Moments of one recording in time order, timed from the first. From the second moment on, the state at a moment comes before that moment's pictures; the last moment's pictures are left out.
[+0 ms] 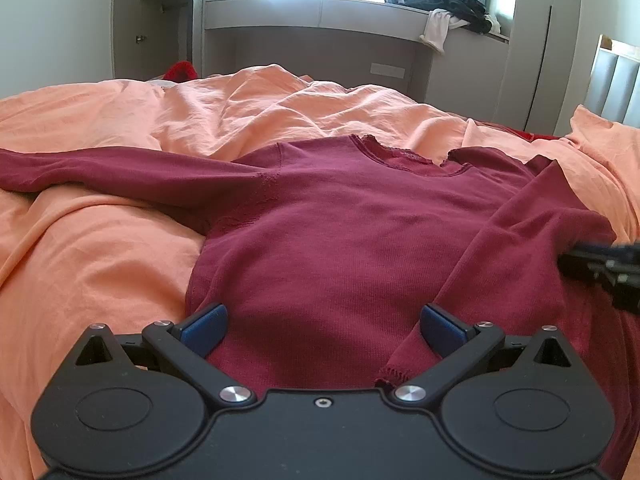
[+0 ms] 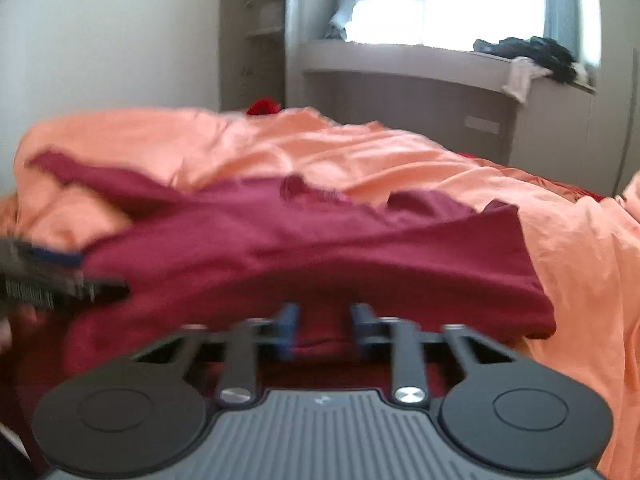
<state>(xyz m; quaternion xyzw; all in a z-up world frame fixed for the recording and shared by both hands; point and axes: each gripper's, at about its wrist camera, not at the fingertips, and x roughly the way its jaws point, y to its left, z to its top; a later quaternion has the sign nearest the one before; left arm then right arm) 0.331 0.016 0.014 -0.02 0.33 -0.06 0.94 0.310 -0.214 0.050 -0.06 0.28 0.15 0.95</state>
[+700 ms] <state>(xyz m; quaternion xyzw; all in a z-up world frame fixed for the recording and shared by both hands) 0.330 0.020 0.014 -0.02 0.33 -0.06 0.94 0.299 -0.220 0.038 -0.03 0.26 0.15 0.95</state>
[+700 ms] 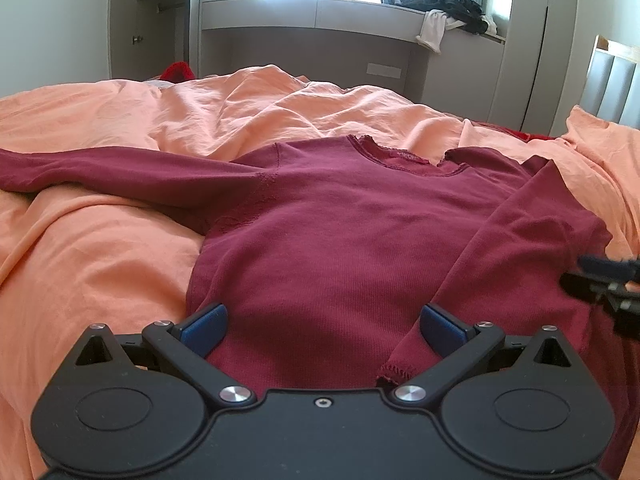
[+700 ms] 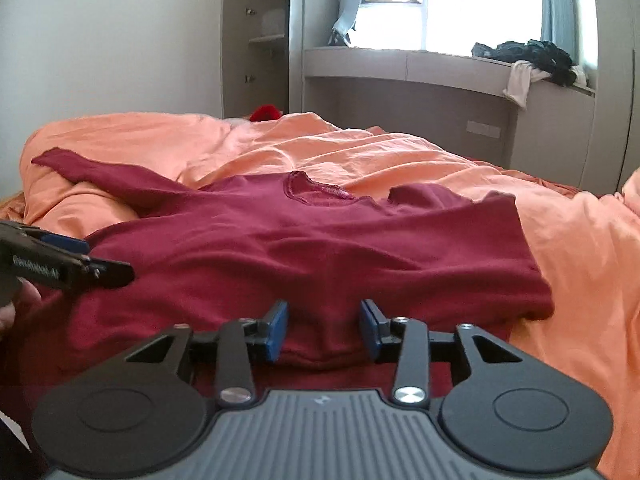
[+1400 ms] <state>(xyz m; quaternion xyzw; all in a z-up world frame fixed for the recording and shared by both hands) 0.339 0.260 0.056 -0.16 0.22 0.19 0.94 0.226 -0.224 0.026 0.07 0.11 0.20 0.97</state>
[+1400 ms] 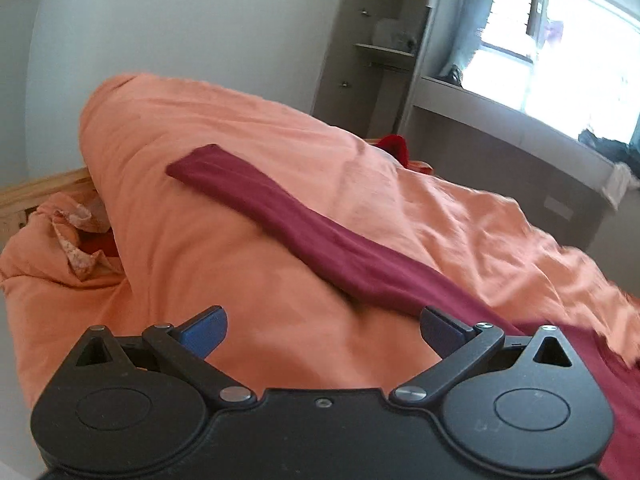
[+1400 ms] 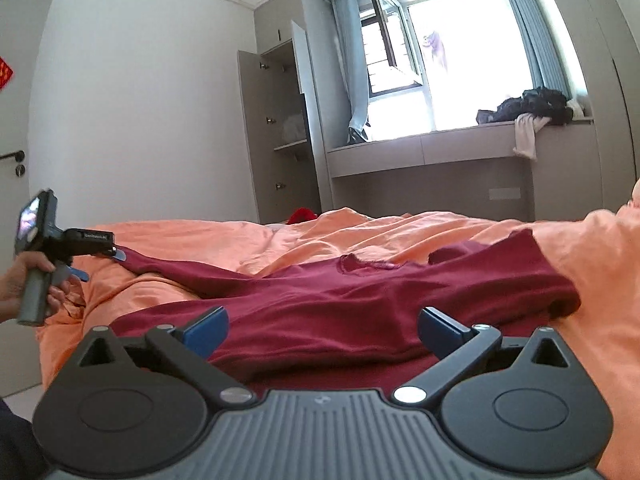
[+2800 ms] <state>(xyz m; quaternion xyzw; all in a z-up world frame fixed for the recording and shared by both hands) 0.336 0.080 0.207 0.03 0.00 -0.06 1.00 0.173 -0.266 0.021 0.11 0.11 0.12 0.98</state>
